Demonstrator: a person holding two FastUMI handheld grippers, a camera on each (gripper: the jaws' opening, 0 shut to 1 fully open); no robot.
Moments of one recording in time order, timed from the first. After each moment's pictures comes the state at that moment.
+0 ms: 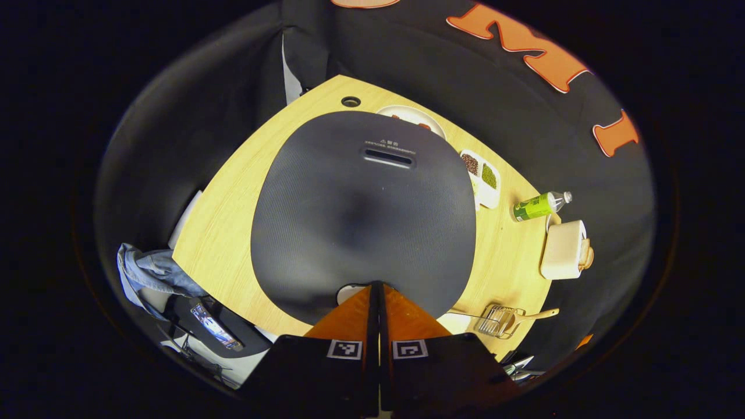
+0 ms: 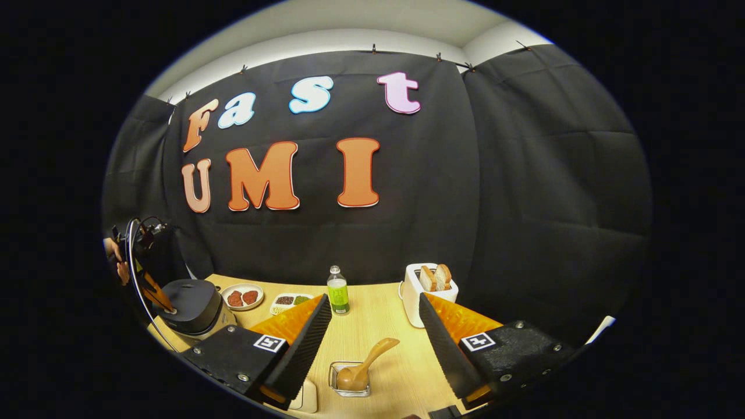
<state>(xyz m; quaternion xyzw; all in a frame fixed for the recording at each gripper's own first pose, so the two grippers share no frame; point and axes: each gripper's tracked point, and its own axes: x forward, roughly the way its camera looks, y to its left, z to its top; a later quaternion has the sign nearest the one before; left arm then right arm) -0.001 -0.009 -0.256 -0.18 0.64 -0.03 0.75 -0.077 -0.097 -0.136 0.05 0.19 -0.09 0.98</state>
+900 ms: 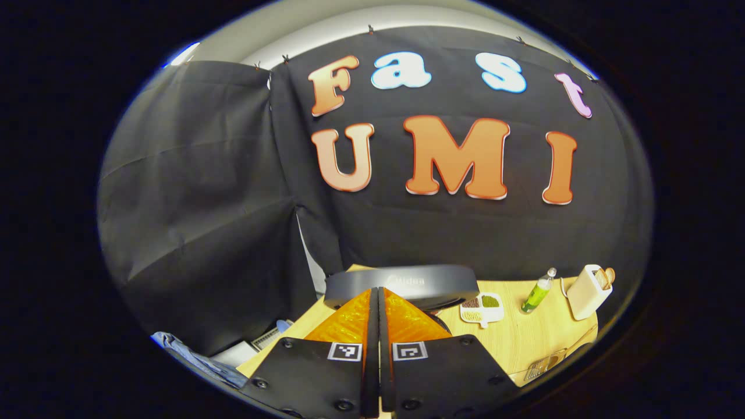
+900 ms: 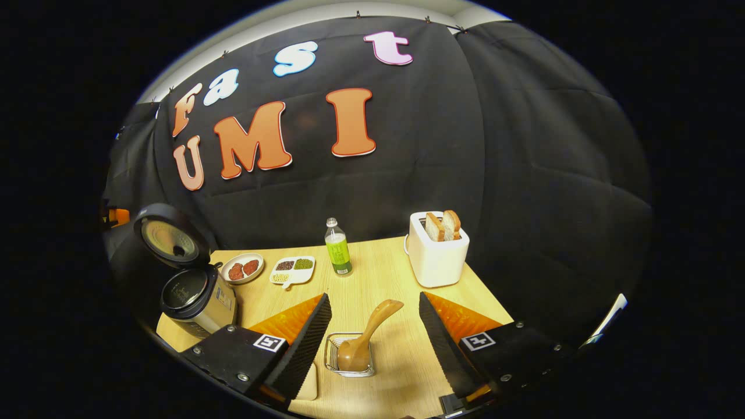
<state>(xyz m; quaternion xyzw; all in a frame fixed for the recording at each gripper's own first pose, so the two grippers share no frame) 0.062 0.053 -0.064 -0.03 0.19 0.04 0.98 -0.083 -0.096 -0.225 0.09 0.30 -0.07 0.95</state>
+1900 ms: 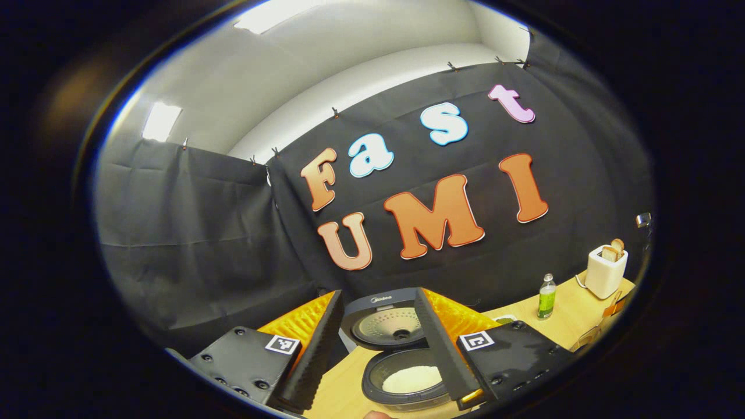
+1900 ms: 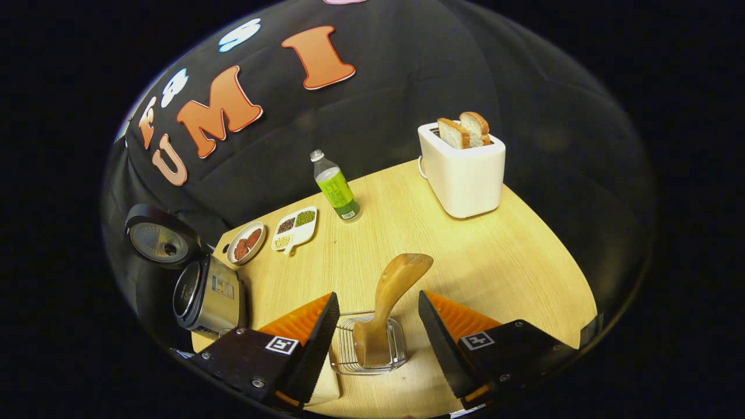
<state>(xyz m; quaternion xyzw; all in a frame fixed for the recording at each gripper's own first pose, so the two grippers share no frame) -0.040 -0.020 0.007 0.10 0.02 0.05 0.99 -0.063 -0.071 -0.347 0.21 0.45 -0.04 0.87</state>
